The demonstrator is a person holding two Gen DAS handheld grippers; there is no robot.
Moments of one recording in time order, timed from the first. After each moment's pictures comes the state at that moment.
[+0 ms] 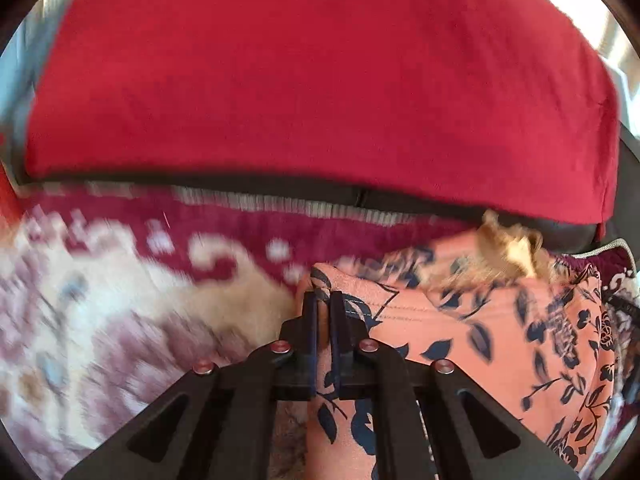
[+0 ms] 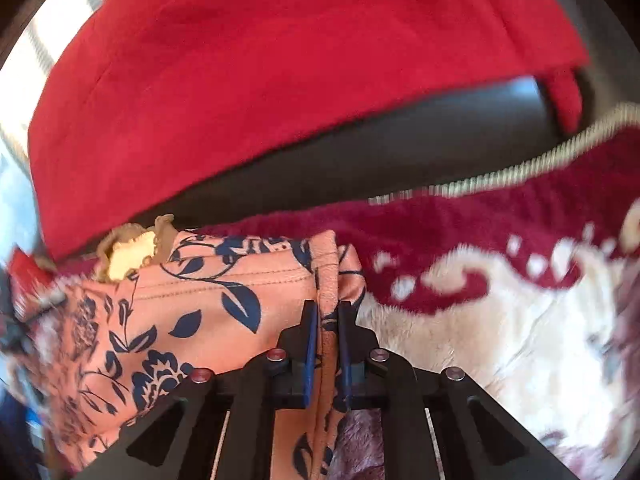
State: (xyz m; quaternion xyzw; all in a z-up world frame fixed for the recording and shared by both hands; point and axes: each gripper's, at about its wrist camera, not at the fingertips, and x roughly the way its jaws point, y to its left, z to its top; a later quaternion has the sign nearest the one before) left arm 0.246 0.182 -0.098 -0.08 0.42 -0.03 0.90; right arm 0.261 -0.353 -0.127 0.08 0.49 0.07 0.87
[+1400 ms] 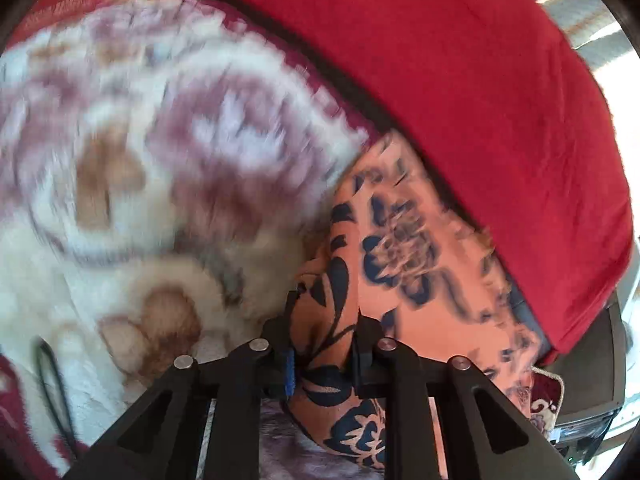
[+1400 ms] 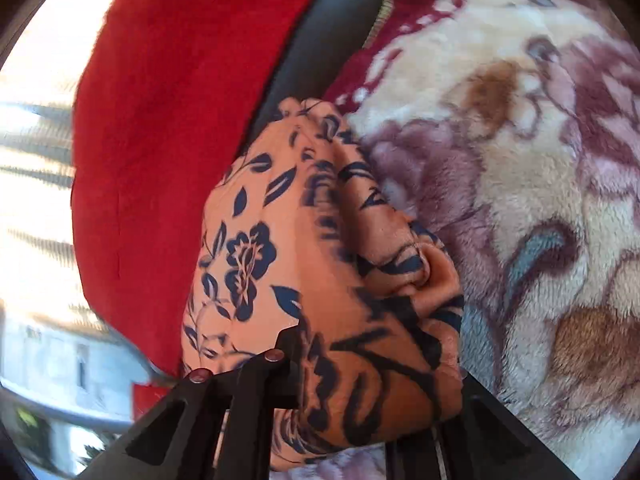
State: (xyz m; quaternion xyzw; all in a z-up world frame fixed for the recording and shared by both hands) left arm 0.129 0.182 -0.132 -0.37 0.41 0.08 0.83; right arm 0.147 -0.336 -0.163 0.48 0.45 0.02 0.75
